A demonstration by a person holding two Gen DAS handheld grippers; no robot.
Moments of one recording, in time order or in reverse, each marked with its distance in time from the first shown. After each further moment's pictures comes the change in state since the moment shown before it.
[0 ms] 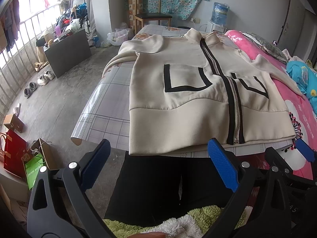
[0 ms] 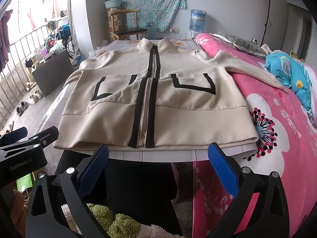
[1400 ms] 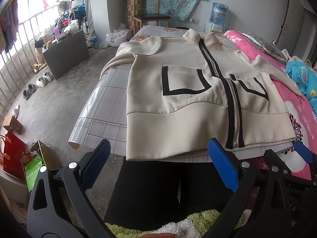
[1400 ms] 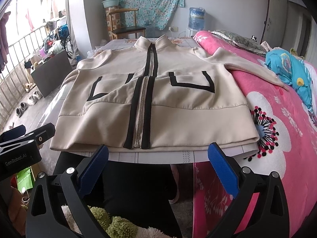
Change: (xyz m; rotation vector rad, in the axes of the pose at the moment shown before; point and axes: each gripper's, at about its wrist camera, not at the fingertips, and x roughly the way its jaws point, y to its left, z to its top) left arm 0.001 -0.006 0.005 0.001 -0.001 0.003; right arm 0.013 -0.009 0.002 0.015 0.014 0.004
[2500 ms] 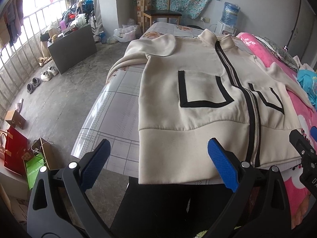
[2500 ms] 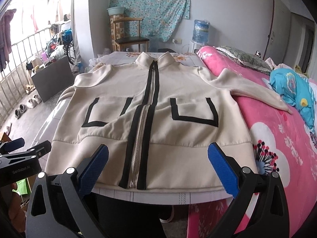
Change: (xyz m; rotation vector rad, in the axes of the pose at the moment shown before) left arm 0.043 0.027 0.032 -0.055 0.025 0.036; right arm 0.017 0.006 0.059 -0.065 -0.093 0.006
